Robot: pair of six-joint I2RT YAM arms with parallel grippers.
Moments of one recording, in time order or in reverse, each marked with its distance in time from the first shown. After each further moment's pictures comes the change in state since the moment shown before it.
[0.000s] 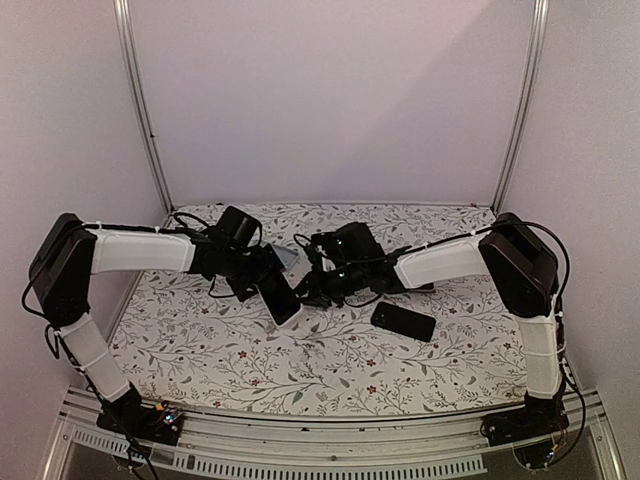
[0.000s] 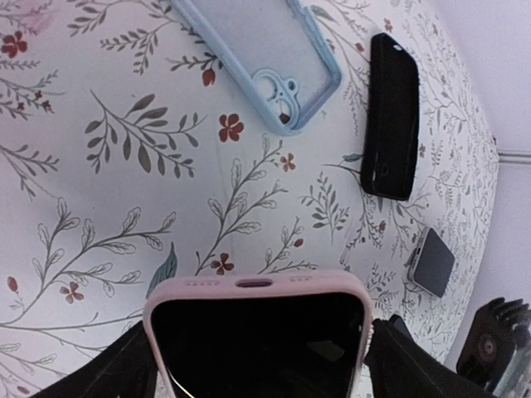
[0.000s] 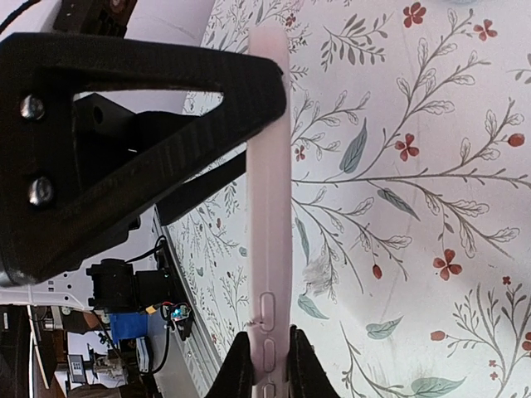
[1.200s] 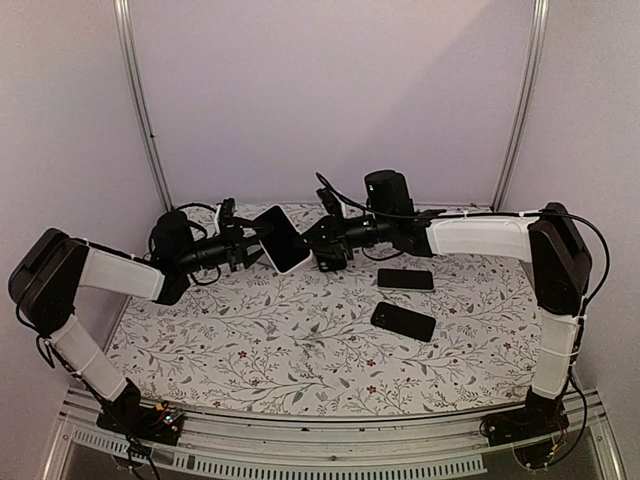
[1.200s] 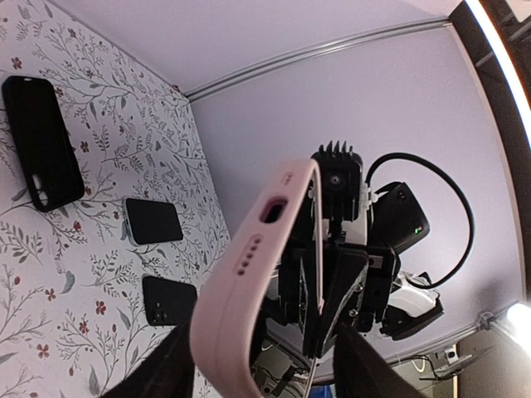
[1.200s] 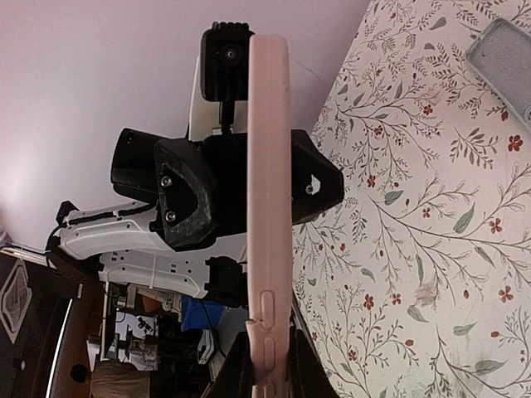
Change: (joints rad) left arm 0.227 -0.116 -0.397 1.194 0.718 -0.061; right arm -0.111 -0.185 0.060 0.039 -0.203 0.074
